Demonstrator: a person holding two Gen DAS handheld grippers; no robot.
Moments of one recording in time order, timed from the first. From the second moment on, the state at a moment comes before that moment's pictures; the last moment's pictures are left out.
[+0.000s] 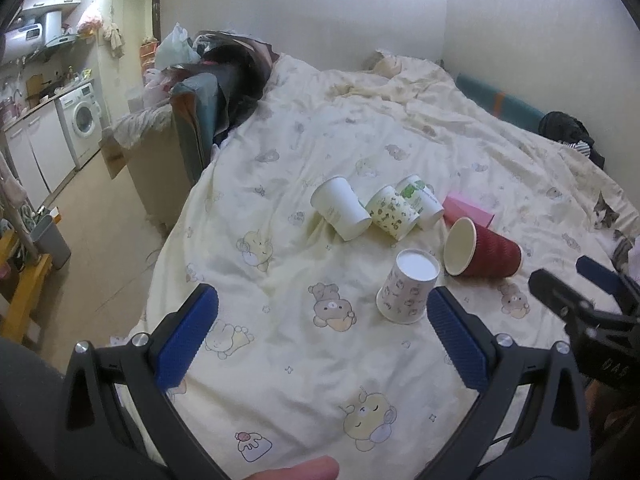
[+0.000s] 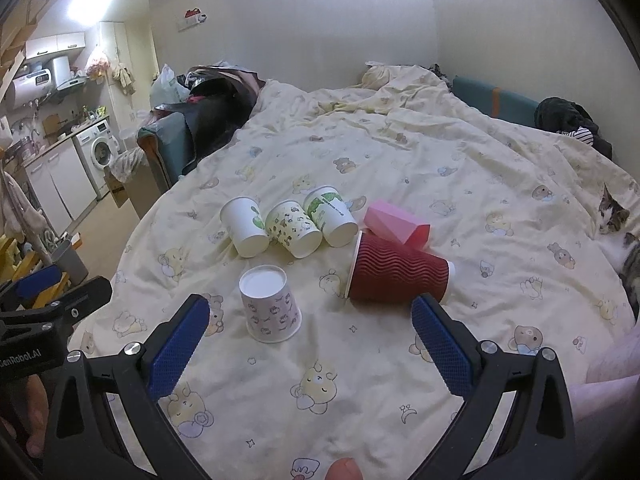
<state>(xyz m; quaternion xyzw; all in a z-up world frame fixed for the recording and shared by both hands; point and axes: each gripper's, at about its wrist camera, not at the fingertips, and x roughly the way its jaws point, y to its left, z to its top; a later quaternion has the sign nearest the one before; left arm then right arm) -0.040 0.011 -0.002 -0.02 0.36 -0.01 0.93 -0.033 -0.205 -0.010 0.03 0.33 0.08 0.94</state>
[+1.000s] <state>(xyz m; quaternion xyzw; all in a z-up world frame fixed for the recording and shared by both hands) -0.040 0.012 -0.002 -0.02 0.36 -0.01 0.93 -0.031 -0.208 -0.010 0.03 0.33 0.08 0.94</state>
